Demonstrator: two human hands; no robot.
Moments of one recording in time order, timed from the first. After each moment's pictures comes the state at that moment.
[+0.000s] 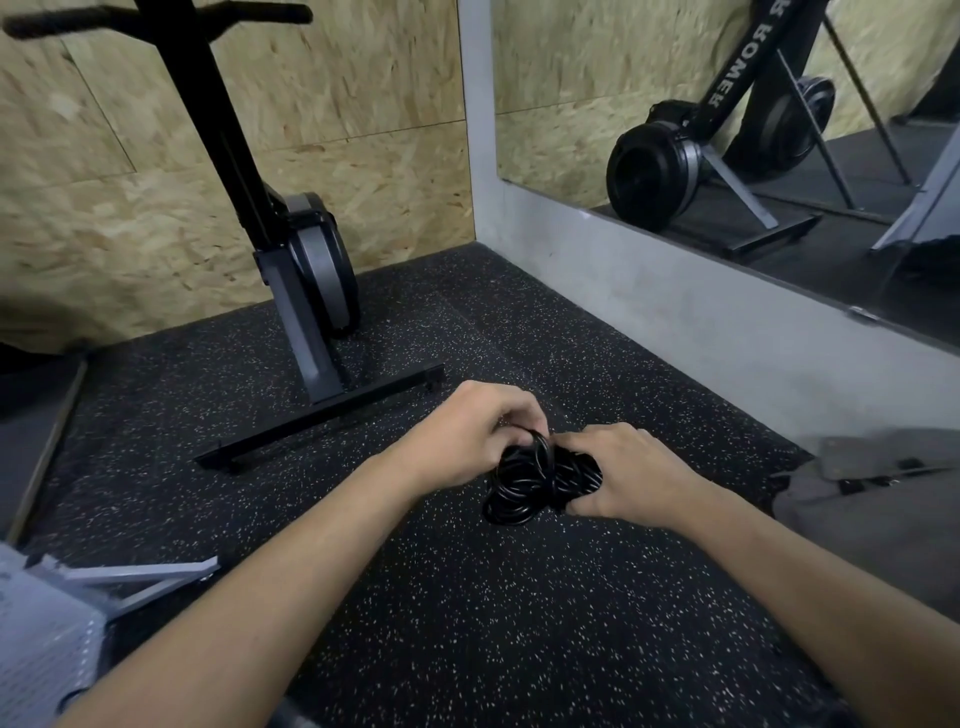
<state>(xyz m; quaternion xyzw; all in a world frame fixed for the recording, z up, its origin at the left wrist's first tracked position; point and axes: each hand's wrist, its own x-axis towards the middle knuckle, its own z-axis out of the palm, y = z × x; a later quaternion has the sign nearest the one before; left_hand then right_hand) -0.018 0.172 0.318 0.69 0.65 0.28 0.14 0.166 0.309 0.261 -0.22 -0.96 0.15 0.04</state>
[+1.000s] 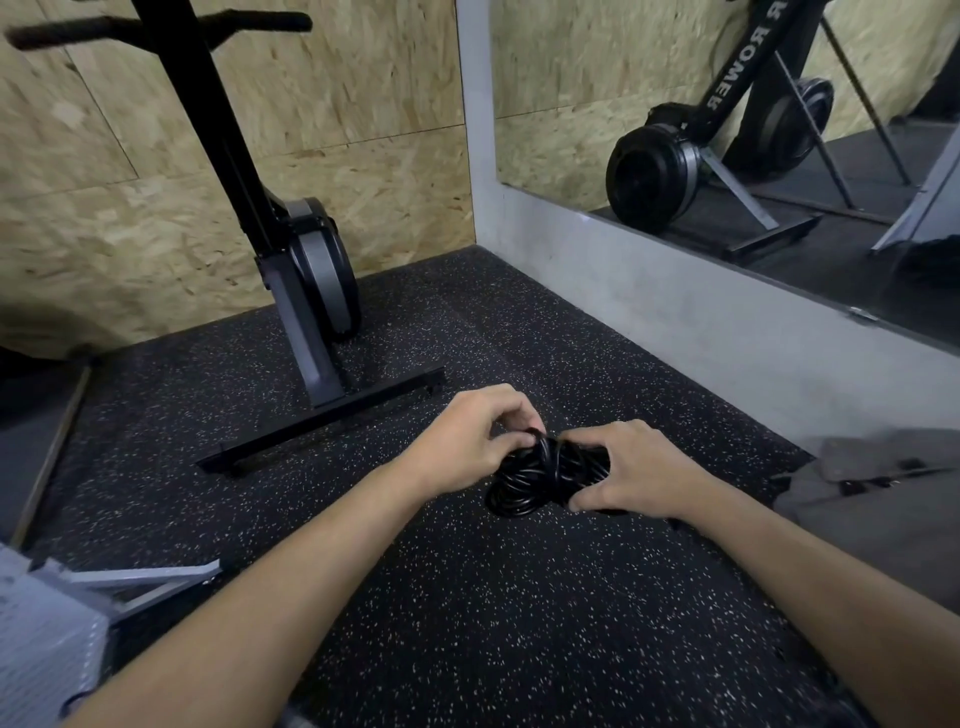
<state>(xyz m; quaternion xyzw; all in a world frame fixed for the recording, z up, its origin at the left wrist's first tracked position) -0.020 0.177 0.299 0.66 0.66 0.33 0.15 0.175 0.317 0.270 -0.25 -0.94 0.25 0.04</state>
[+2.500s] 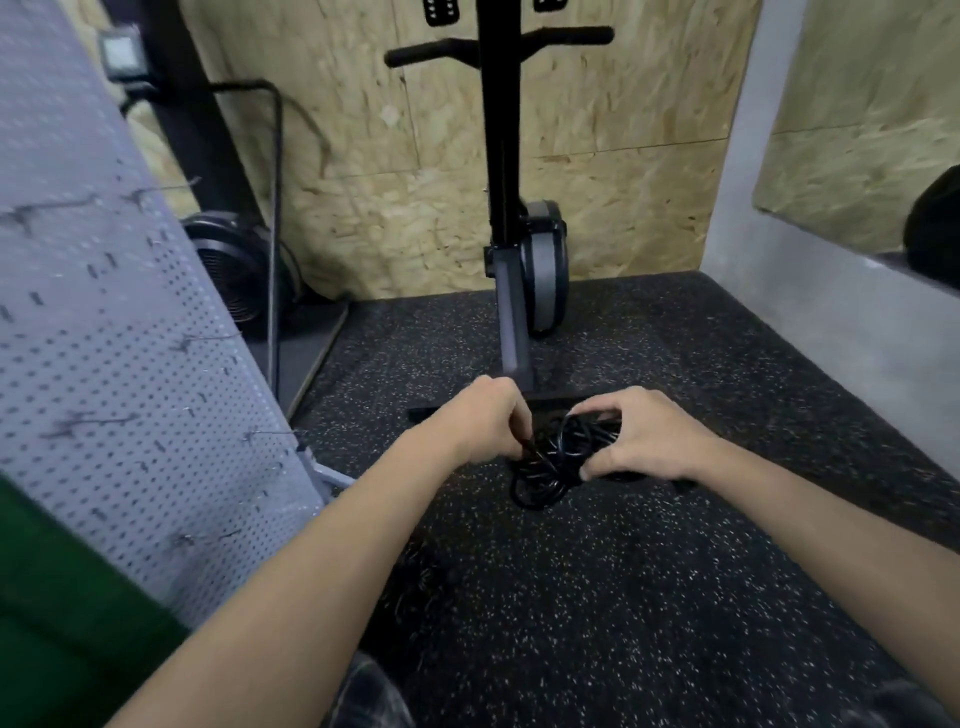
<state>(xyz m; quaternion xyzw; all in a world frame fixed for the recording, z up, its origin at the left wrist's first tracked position) -0.151 0.044 0.338 0.44 0.88 0.13 0.08 -0.035 0.244 0.317 -0.09 -0.95 0.30 0.00</state>
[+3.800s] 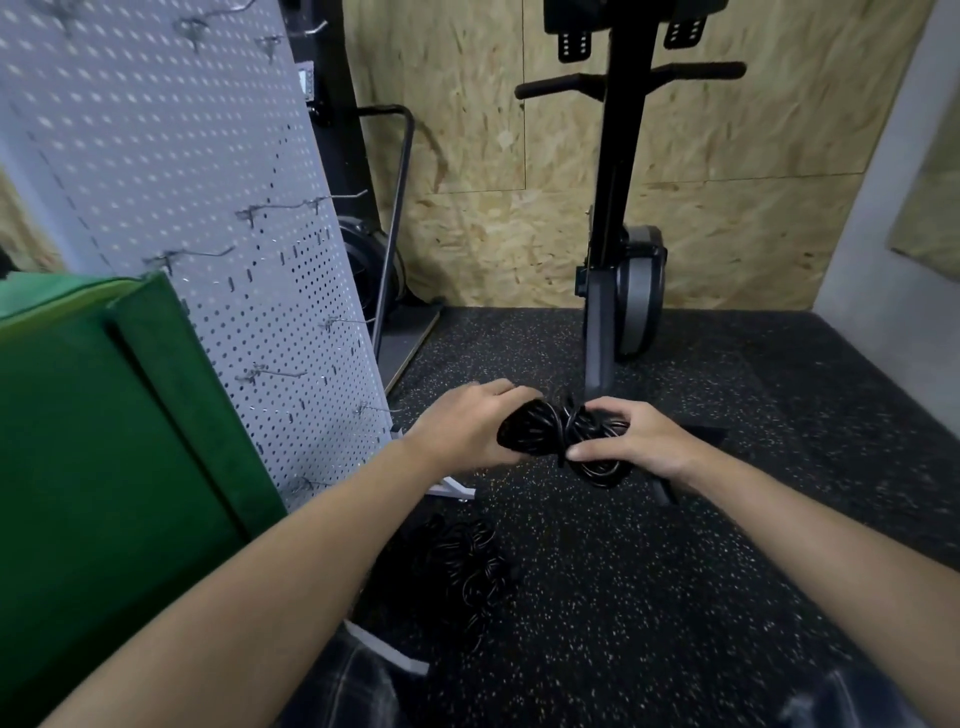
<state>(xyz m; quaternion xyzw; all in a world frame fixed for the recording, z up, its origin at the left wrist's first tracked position) -0.152 -0.085 0.332 0.45 0.87 0.10 -0.15 -0.076 0.166 0.316 0.00 -0.84 0.54 -0.04</state>
